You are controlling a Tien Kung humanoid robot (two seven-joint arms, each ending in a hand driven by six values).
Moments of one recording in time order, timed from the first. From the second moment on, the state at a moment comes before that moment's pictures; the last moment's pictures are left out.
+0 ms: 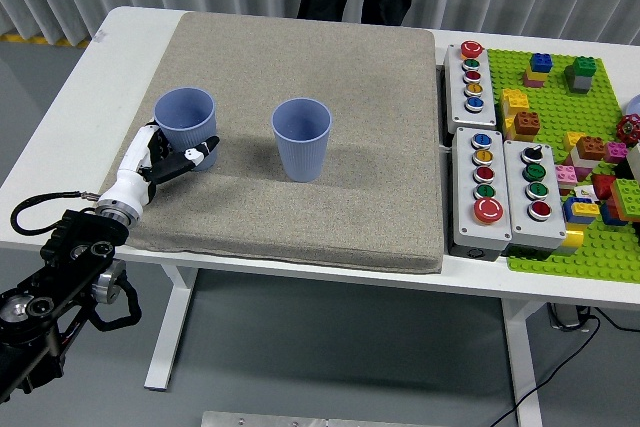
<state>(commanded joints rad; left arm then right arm) -0.31 0.24 -1.09 -1.08 1.04 0.15 -0.19 0.23 -0.10 1.18 0.18 -1.37 -0.01 -0.25</state>
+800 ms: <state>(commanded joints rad) -0.30 0.23 -1.07 -1.11 1.07 0.24 -0.22 0.24 -0.10 1.17 0.18 -1.36 -0.01 -0.25</state>
